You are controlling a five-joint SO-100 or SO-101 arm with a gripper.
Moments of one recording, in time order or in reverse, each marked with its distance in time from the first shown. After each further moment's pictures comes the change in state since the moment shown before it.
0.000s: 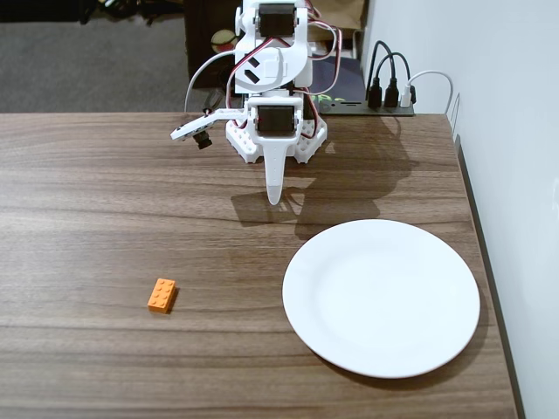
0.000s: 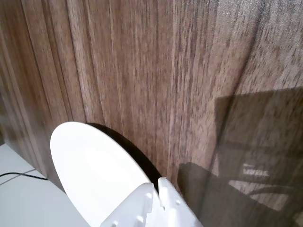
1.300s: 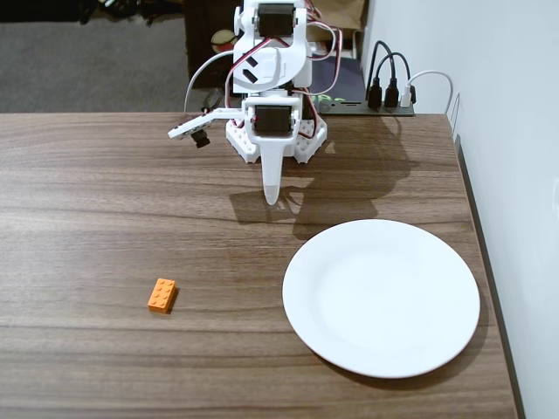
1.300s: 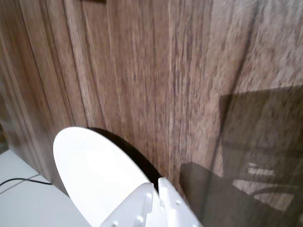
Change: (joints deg) arm 0.9 0.0 0.0 0.1 1.0
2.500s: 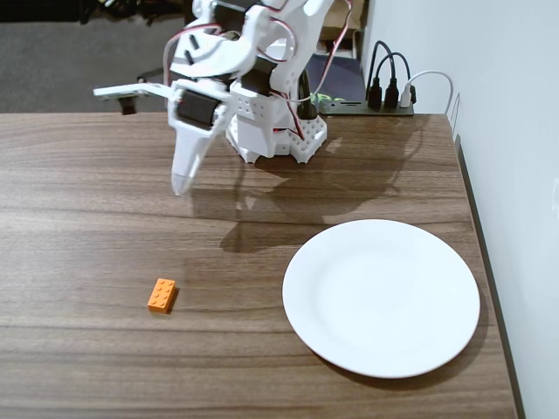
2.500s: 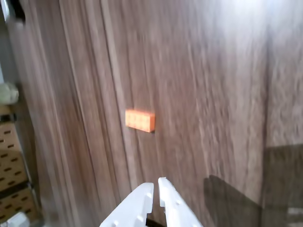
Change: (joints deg) arm 29.0 -29.0 -15.0 -19.0 -17.4
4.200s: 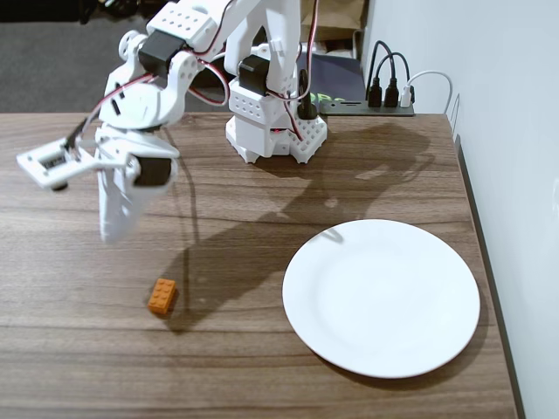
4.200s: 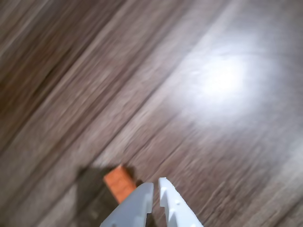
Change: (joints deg) arm 1.8 -51.5 -33.3 -9.7 -58.1
